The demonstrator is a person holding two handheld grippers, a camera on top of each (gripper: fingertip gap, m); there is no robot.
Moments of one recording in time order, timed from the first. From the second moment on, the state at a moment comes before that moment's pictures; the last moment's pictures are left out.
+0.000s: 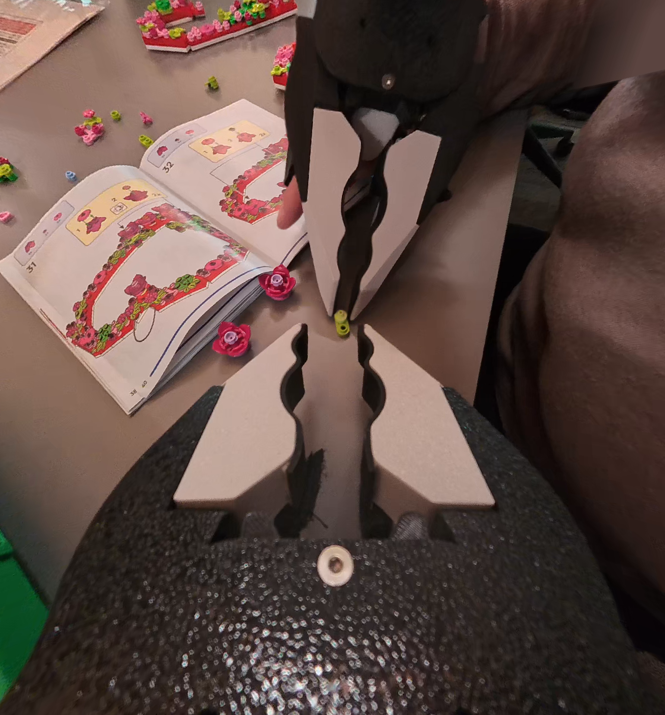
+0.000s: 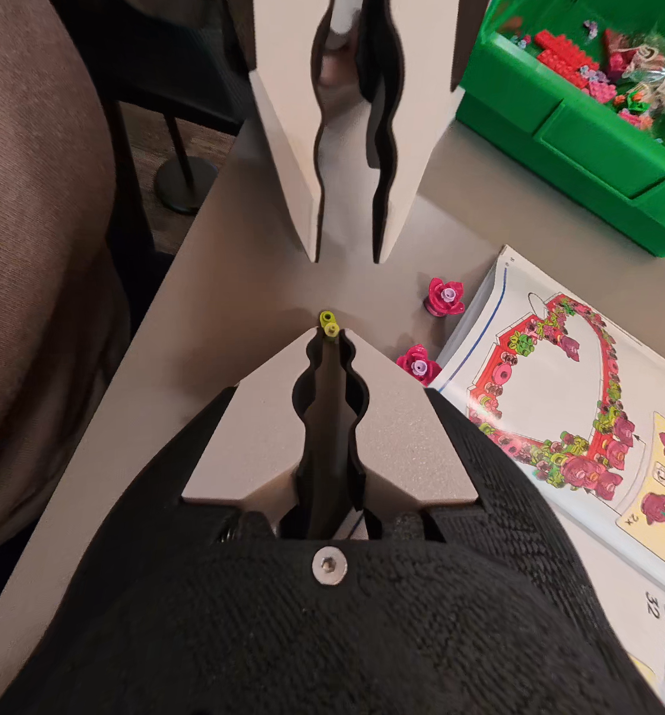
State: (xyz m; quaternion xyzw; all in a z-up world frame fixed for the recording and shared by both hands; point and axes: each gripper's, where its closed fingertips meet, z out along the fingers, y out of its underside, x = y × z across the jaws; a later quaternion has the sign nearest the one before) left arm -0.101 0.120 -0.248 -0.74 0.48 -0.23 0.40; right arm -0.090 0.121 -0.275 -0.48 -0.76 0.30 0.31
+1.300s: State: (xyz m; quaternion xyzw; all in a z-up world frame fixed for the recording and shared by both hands) left arm -0.084 0.142 -0.241 -0.49 0.64 0.17 0.57; right arm -0.062 0.154 -0.219 -0.61 -0.58 0.43 0.33
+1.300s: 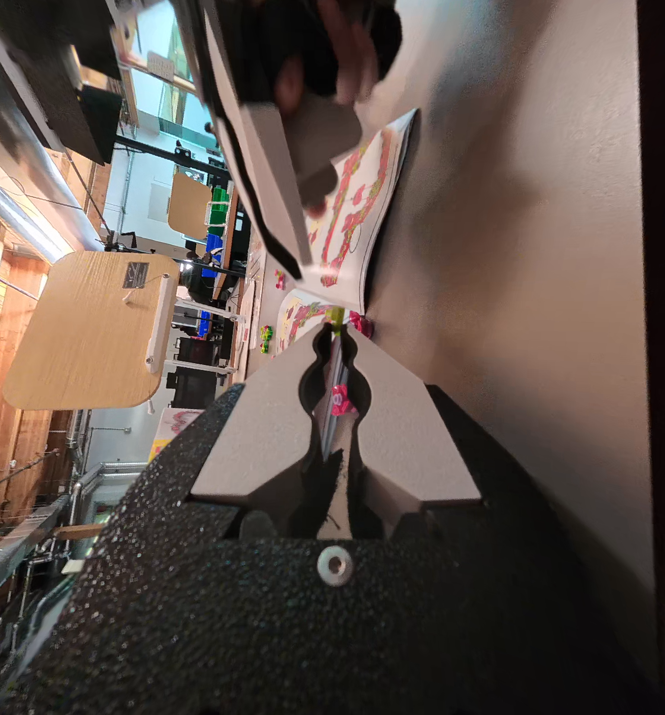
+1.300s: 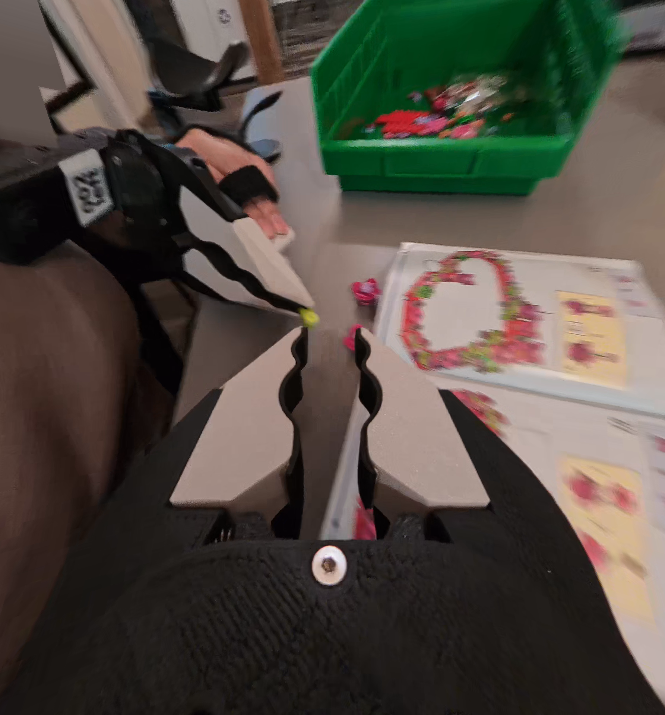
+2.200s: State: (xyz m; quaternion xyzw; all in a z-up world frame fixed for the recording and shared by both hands) left arm -0.030 0.173 -0.208 -0.48 0.56 0.05 0.67; right arm 0.186 0.278 -0.189 -0.73 -0.45 0.11 0.50
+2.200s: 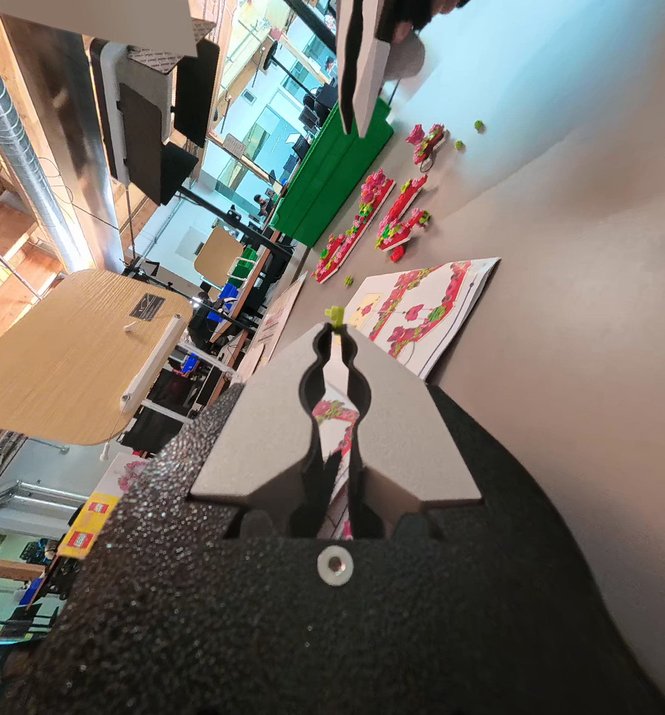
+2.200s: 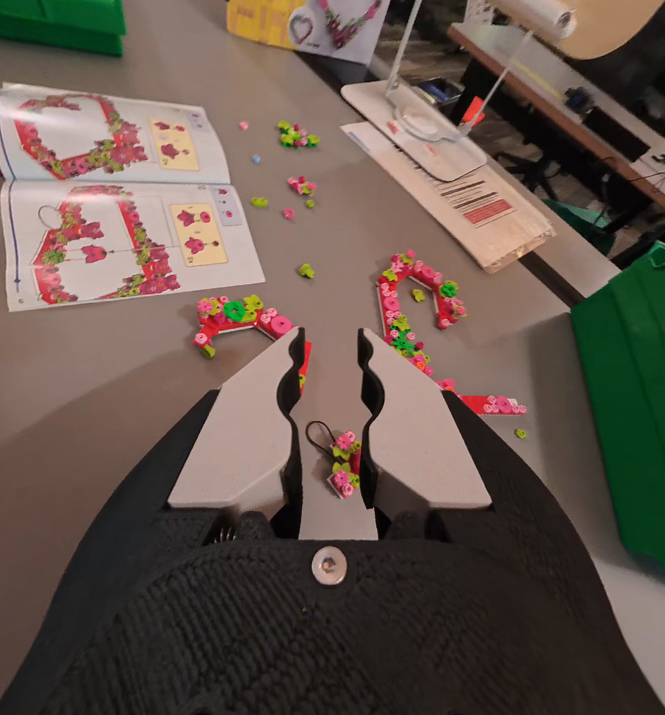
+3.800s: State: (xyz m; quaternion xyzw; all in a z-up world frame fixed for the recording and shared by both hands) left arm -0.042 0.180 -0.210 -0.50 0.54 0.01 0.67; right arm 0.341 0.334 -0.159 -0.62 -0.14 -0.15 0.76
